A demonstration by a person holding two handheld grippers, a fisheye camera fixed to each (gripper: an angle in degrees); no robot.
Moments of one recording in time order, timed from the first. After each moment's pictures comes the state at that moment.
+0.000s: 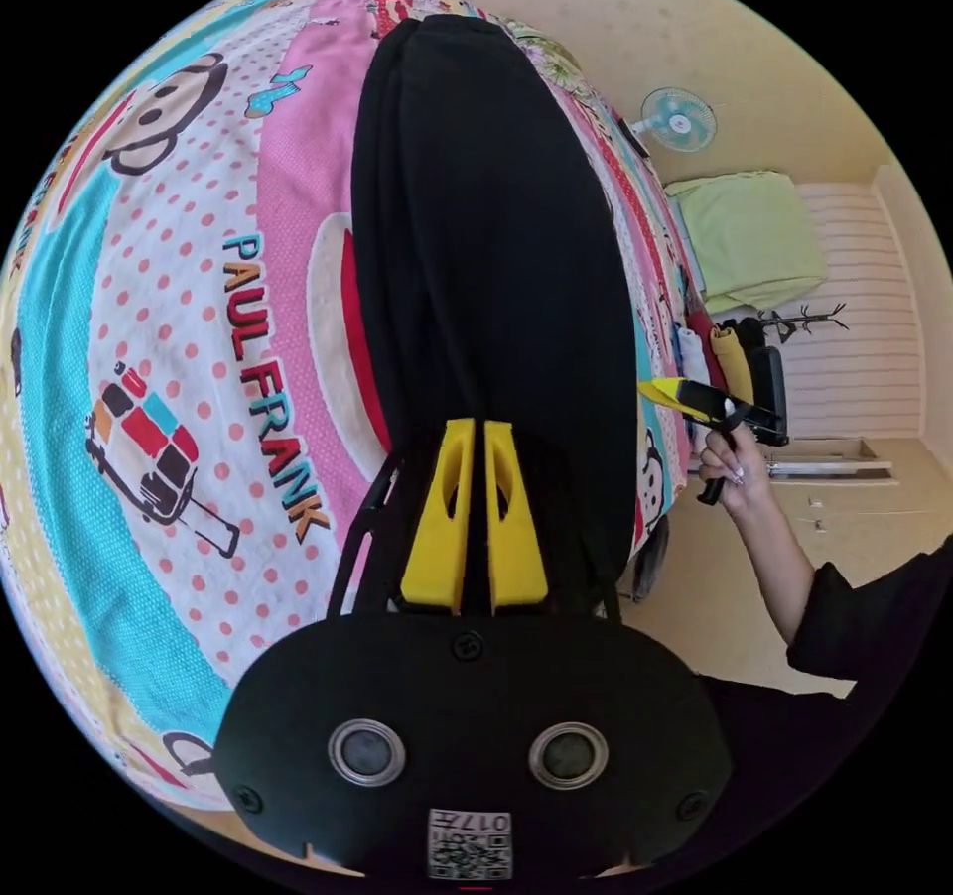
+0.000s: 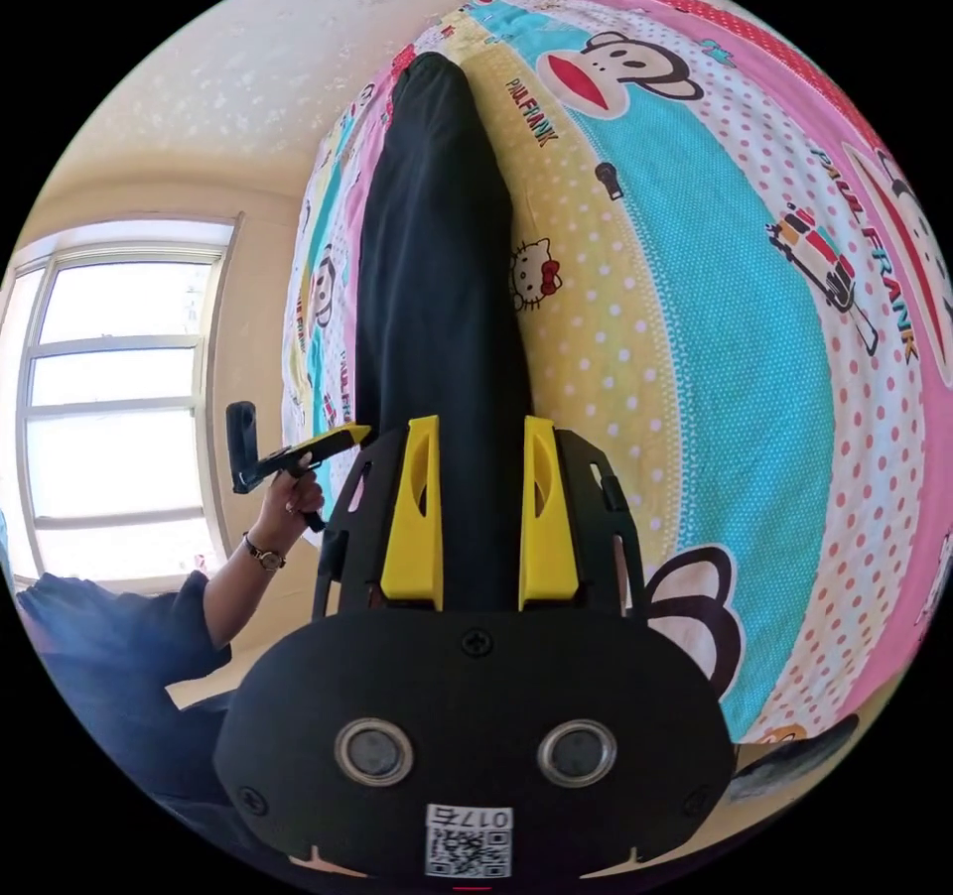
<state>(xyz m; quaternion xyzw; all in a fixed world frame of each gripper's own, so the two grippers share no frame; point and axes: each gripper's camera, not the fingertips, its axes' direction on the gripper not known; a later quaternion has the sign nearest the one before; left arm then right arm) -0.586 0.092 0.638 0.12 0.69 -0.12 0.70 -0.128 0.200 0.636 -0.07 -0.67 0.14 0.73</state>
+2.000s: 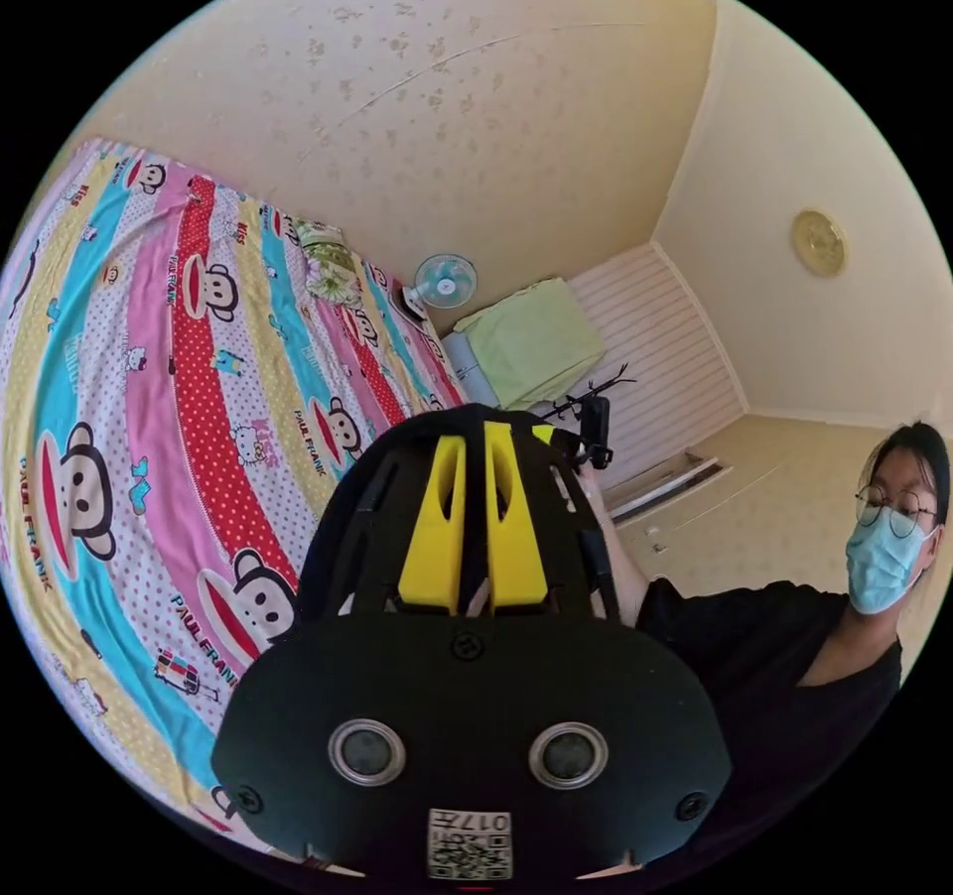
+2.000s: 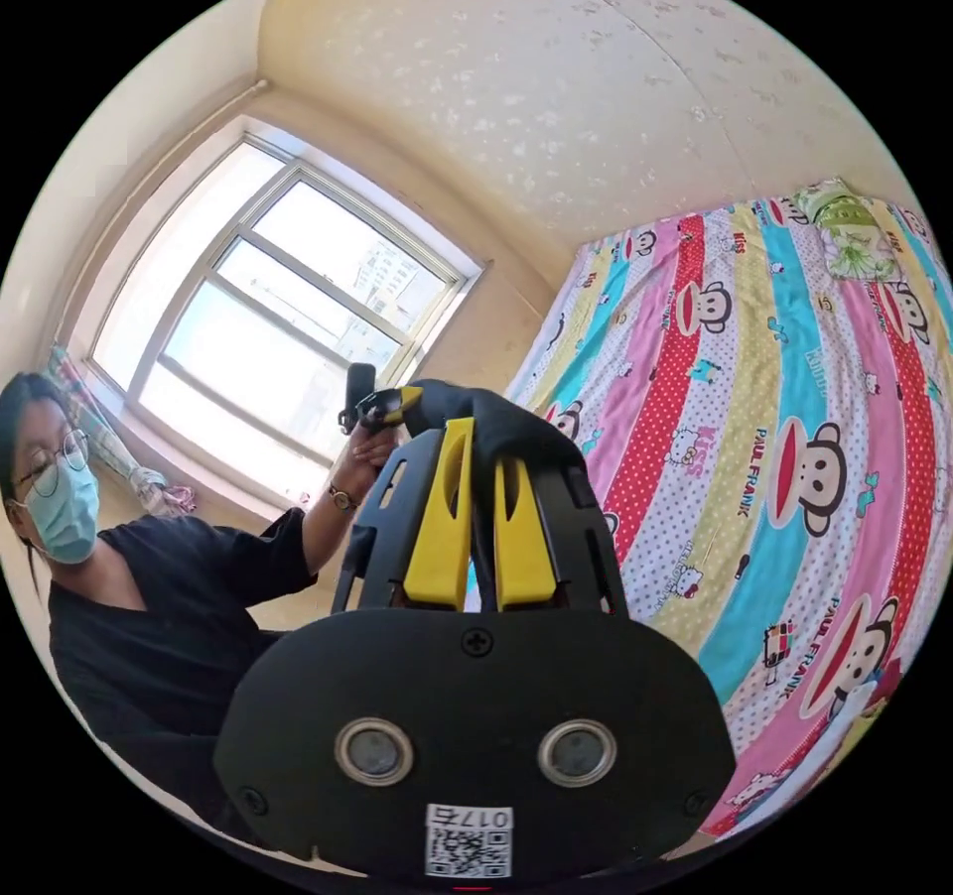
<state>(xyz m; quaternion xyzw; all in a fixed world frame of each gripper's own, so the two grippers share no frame) -0.892 0.041 0.371 0.33 0.75 -0.11 0.56 0.082 0.096 0.322 0.20 -0.73 -0.01 0.65</state>
